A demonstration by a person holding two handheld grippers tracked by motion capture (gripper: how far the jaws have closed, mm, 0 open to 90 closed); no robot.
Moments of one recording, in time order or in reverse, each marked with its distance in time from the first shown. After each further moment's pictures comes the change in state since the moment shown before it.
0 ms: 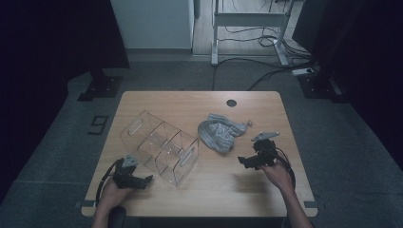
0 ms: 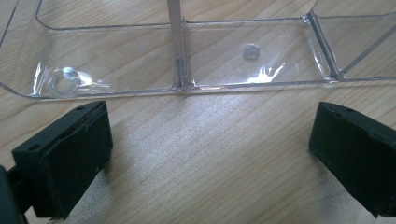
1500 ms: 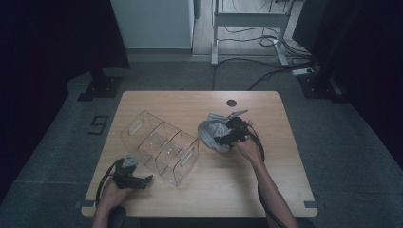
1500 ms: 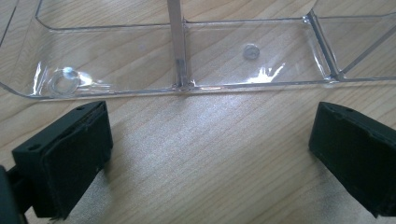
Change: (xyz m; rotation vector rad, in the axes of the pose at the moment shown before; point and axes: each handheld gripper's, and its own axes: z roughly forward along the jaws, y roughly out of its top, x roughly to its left) left arm 0.000 0.000 0.000 -0.002 0.001 0.000; right arm 0.004 0.086 0.088 0.007 0.085 -0.028
